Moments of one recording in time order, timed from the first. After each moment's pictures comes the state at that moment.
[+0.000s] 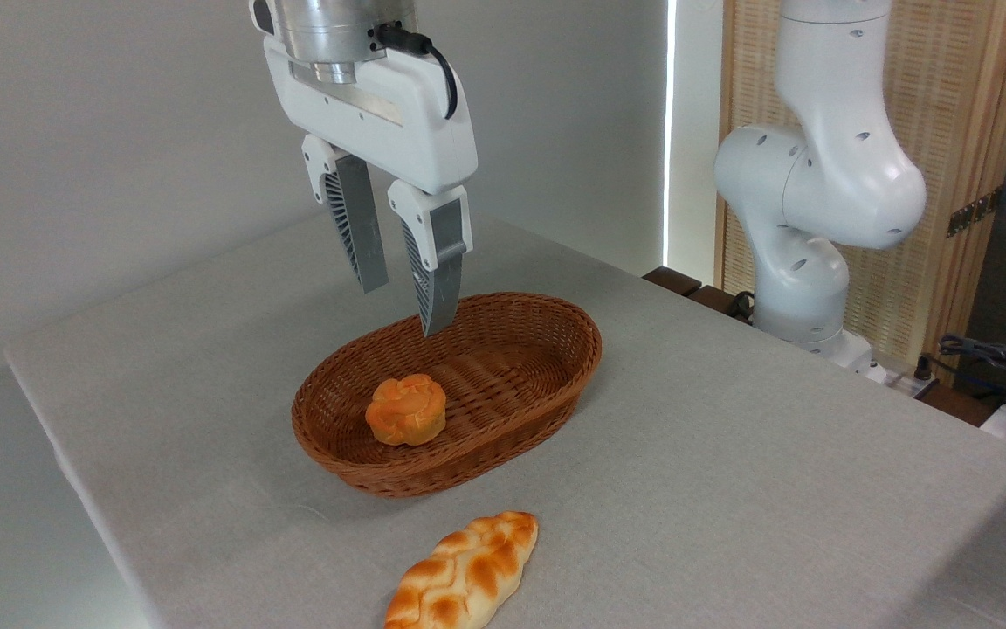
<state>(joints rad) -0.02 -0.02 0.02 -1.60 -0.06 1.58 0.77</state>
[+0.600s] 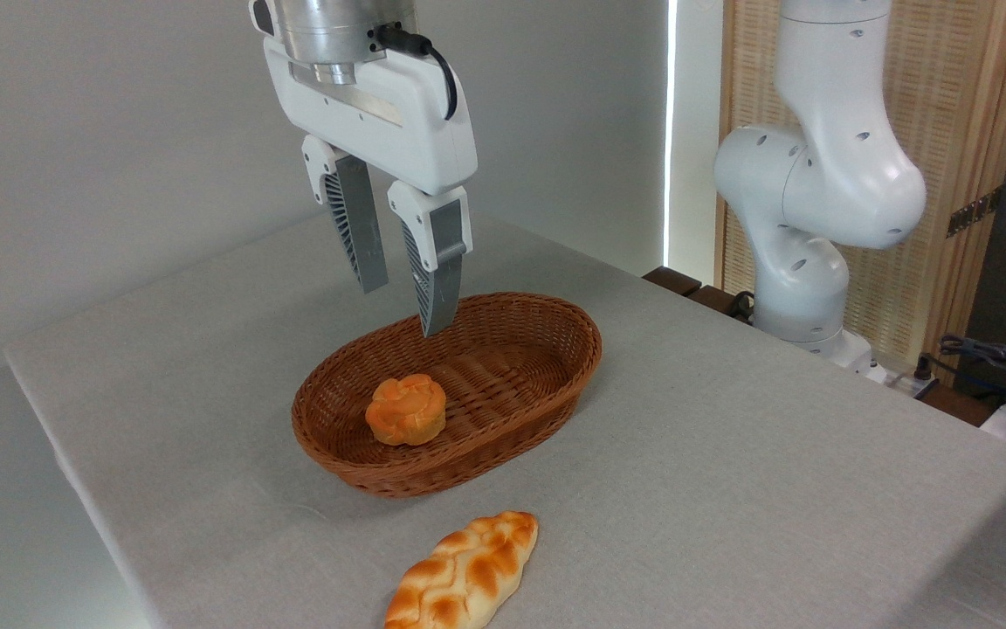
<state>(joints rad) -0.02 -0.02 0.02 -1.60 -0.06 1.58 0.77</state>
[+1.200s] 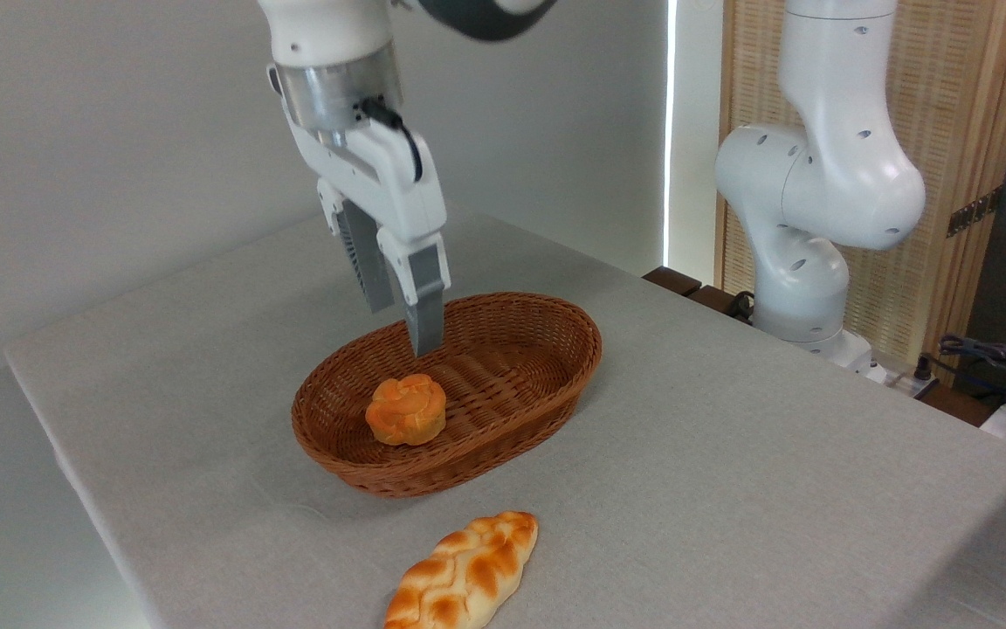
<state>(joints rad) -0.05 -0.08 -0.09 -1.84 -0.06 1.75 0.77</state>
